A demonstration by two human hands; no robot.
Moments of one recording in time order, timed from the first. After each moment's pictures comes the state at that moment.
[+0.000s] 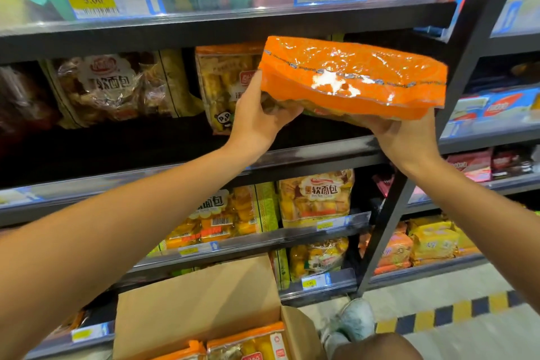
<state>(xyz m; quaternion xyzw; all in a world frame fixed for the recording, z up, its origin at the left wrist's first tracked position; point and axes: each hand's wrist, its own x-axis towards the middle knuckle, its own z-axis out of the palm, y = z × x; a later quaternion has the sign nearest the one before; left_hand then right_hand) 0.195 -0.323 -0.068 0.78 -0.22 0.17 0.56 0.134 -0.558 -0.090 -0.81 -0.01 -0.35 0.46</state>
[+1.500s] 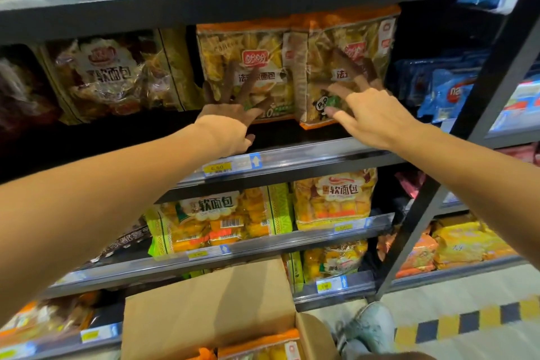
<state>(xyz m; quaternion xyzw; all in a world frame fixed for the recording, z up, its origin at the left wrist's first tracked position) 0.246 -0.267 -0.067 0.96 -0.16 0.02 -0.22 0.204 -0.516 -0.080 -0.98 -0.07 -0.17 0.01</state>
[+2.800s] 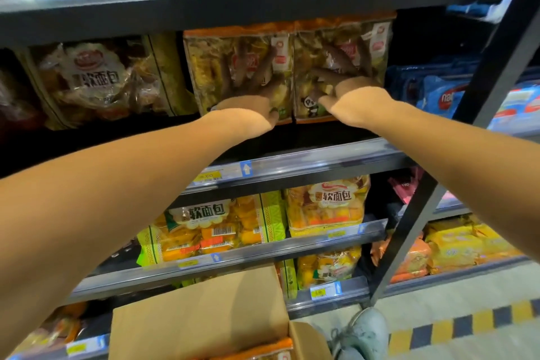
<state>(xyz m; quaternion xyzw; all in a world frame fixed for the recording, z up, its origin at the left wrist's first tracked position) 0.275 -0.307 -0.065 0.96 -0.21 0.17 -0.09 0.251 -0.514 -0.058 -0.99 0.02 -0.09 0.04</state>
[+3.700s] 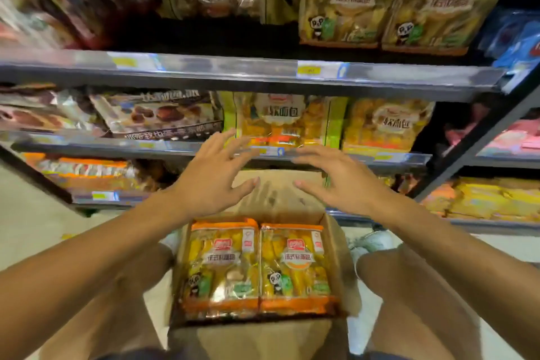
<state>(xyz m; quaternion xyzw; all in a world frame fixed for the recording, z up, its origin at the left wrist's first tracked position) 0.008 -0.075 -0.204 0.97 -0.24 0.06 0.02 0.017 -0.353 -0.194 -0.94 -0.27 0.02 0.19</state>
